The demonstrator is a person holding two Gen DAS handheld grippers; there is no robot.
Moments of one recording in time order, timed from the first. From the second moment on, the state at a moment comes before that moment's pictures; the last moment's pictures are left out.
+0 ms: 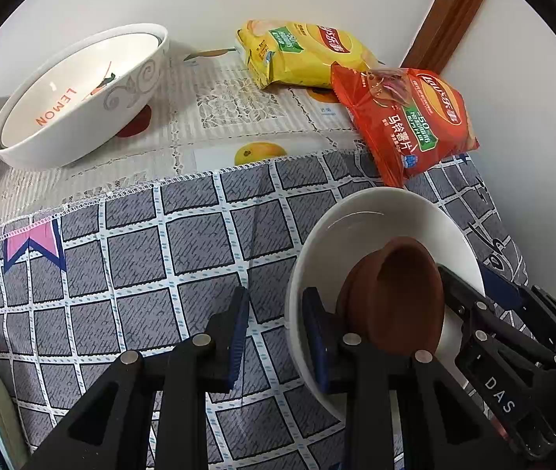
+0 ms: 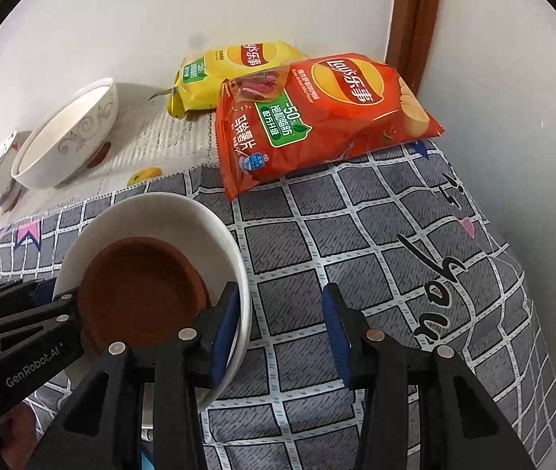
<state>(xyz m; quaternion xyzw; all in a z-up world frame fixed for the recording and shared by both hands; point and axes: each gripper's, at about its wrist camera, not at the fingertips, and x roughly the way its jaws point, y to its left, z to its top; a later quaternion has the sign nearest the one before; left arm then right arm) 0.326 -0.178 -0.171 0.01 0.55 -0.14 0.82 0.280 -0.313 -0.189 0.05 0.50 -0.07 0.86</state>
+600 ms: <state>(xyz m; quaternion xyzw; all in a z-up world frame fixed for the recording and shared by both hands) 0.326 -0.180 -0.170 0.01 0.55 -0.14 0.82 0.289 -0.314 -0.193 0.07 0.54 -0.05 0.84</state>
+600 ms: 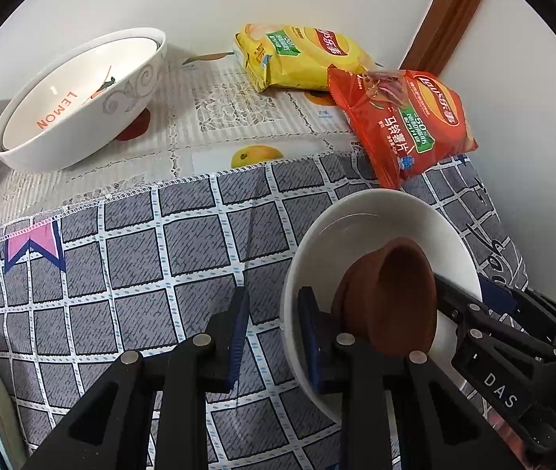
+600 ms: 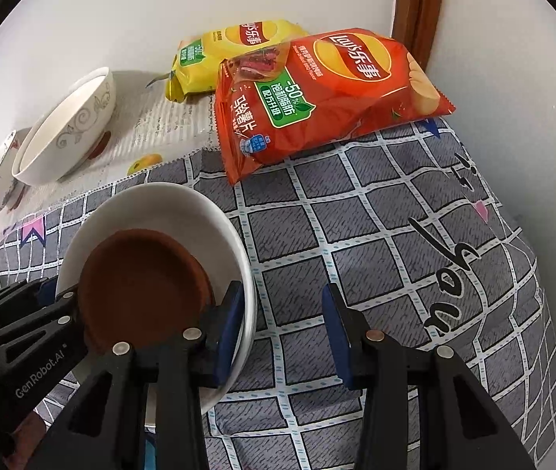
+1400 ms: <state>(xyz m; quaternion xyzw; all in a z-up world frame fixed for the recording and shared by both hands) 0.319 -0.178 -0.168 -0.01 0.56 -0.15 0.82 0.286 -0.306 -0.191 0.11 0.53 -0.03 0.84</state>
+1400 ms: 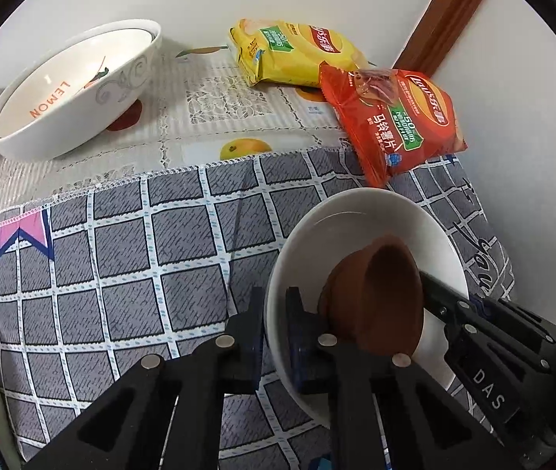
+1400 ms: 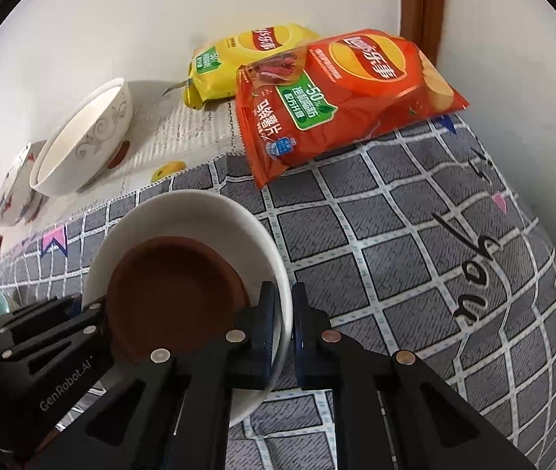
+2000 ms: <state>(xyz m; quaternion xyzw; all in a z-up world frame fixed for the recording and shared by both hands) 0.293 -0.145 -0.134 -0.03 0.55 -0.14 0.82 0.259 -0.280 -0.154 0.12 0.51 -0.03 0.85</state>
